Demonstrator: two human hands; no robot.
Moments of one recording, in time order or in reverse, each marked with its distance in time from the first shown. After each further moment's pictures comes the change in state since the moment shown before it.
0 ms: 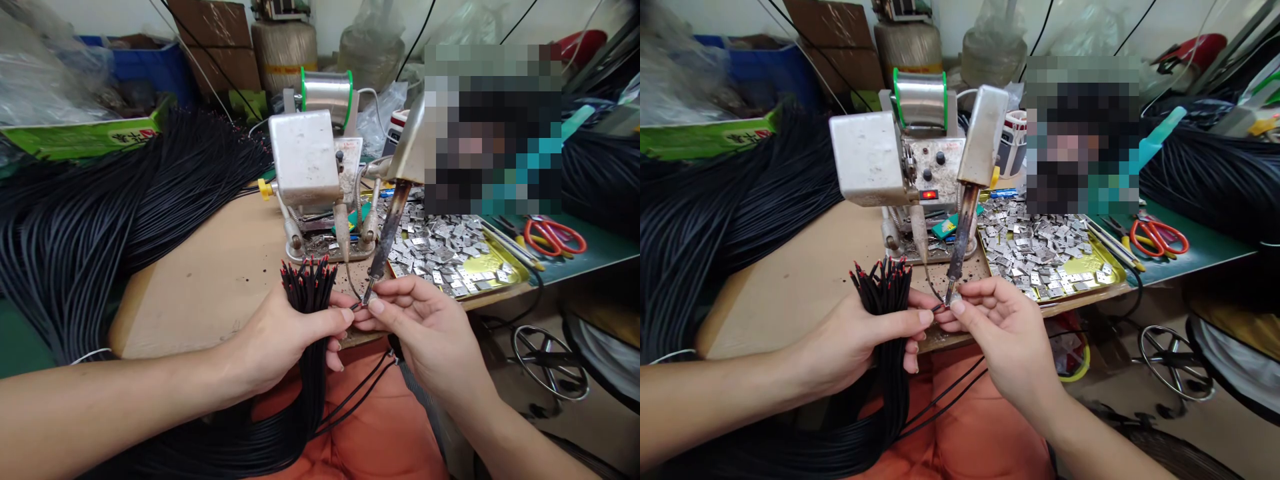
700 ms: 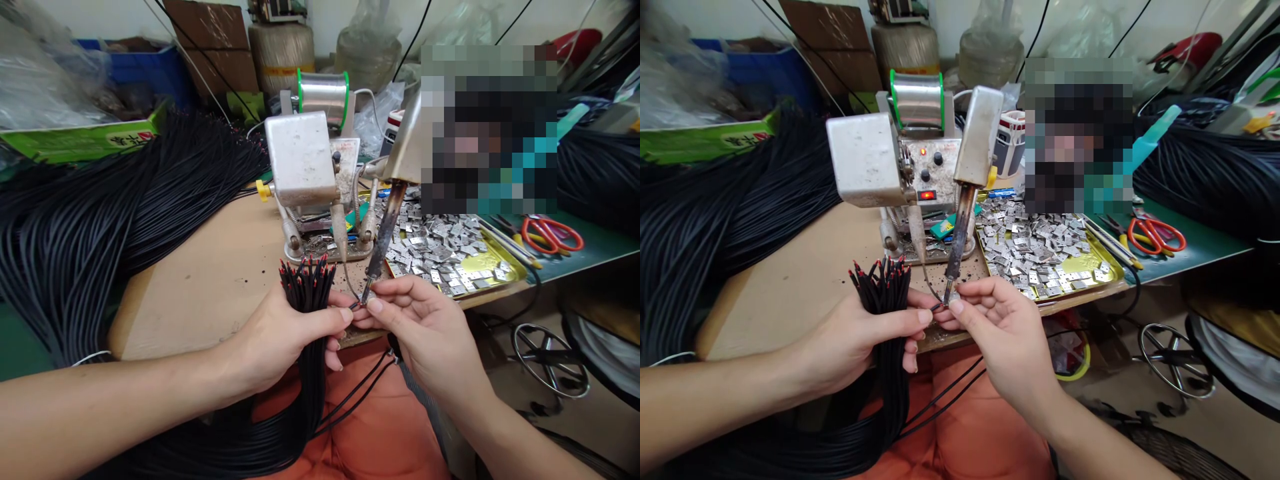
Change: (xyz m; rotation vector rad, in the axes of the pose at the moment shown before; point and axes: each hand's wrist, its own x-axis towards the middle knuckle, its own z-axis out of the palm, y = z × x) left_hand 0.000 0.001 0.001 0.006 -0.019 0.002; right_hand -0.002 0.001 0.000 -0.008 0.009 -0.016
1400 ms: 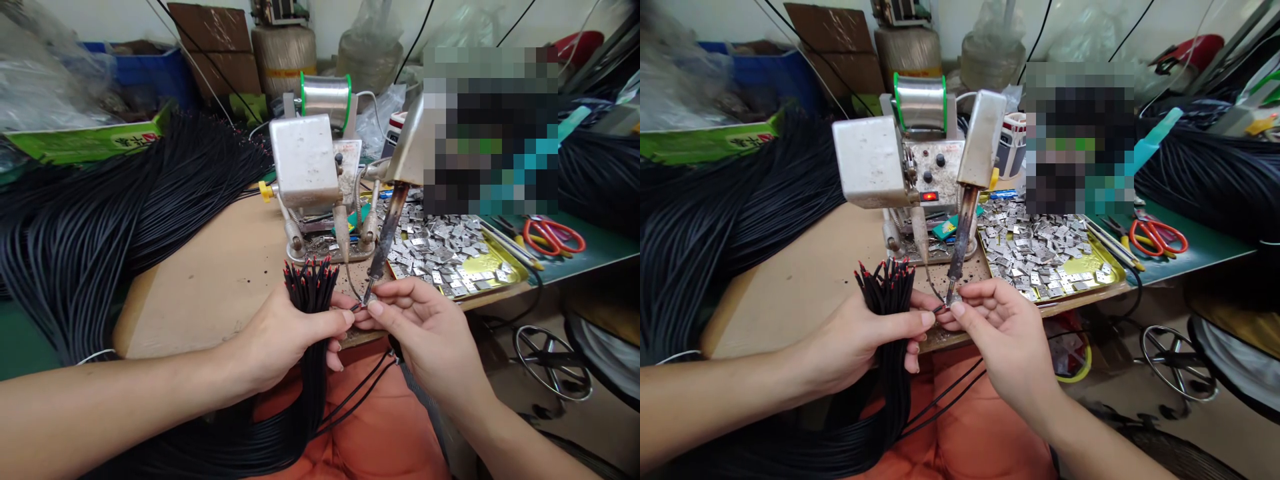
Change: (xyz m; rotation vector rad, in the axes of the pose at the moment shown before) left_hand -0.001 0.002 0.002 0.043 0.017 -0.010; right_hand -0.001 -0.003 0.004 -0.043 0.041 0.011
